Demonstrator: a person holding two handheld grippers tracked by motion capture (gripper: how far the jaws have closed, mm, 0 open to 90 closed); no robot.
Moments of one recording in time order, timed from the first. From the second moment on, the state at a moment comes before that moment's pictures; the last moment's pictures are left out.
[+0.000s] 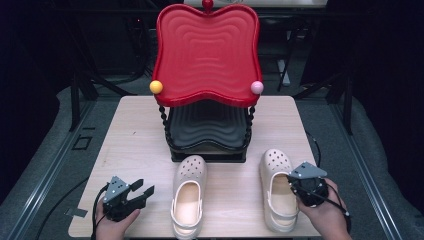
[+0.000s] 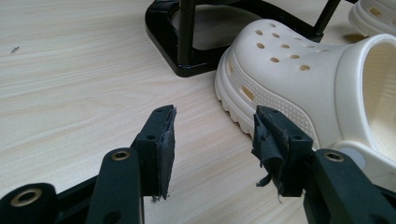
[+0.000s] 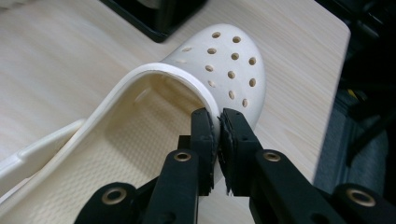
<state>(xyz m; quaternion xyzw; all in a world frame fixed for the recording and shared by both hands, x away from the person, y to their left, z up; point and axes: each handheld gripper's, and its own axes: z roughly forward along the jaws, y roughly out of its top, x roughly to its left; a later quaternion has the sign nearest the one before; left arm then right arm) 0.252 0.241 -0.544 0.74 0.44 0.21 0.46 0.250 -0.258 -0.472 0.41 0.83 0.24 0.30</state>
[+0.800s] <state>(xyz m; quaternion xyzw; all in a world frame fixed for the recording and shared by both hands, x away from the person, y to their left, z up) 0.250 0.231 -0.545 0.75 0.43 0.20 0.46 0.254 -0.146 -0.491 0.36 0.86 0.29 0.24</state>
